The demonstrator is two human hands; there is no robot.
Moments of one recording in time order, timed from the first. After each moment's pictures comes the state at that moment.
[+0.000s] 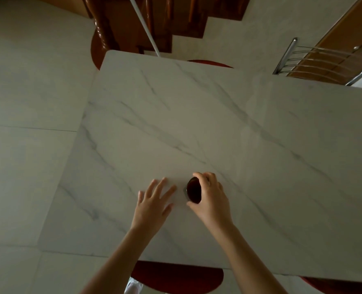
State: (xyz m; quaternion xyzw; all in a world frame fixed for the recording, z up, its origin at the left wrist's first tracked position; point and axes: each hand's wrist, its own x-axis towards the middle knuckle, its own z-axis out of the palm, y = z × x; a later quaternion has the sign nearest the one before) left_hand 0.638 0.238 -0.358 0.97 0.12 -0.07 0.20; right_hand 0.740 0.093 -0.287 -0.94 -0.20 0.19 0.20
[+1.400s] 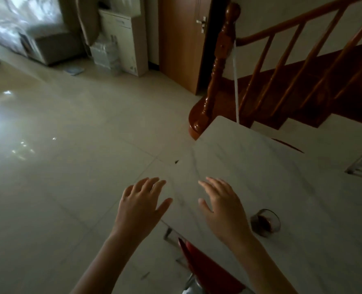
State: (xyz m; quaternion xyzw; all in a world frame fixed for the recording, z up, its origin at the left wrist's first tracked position) left_hand 0.406 0.303 -0.145 0.92 0.38 0.12 0.05; right_hand 0.578 0.185 -0.130 -0.82 -0.54 0.09 0.18
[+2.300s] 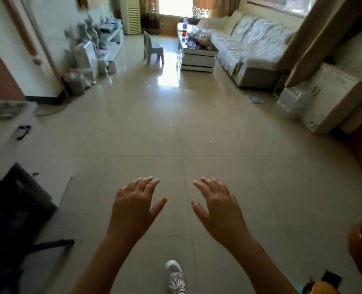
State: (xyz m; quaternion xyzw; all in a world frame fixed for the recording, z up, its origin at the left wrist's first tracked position) left_hand -0.051 0.373 -0.138 0.62 0.77 0.15 -0.04; right_hand 0.146 0.440 -0.113 -0.48 -0.86 0.12 0.12
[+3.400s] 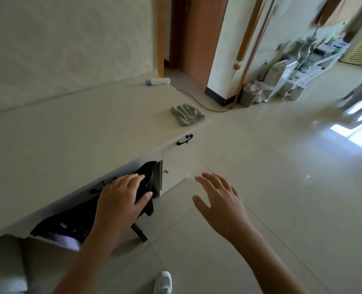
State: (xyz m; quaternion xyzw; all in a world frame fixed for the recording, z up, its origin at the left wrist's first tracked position) left_hand -0.487 0.354 -0.165 0.16 0.98 0.13 -0.05; right_hand -0.423 0.594 -0.119 0.00 -0.99 0.17 0.00
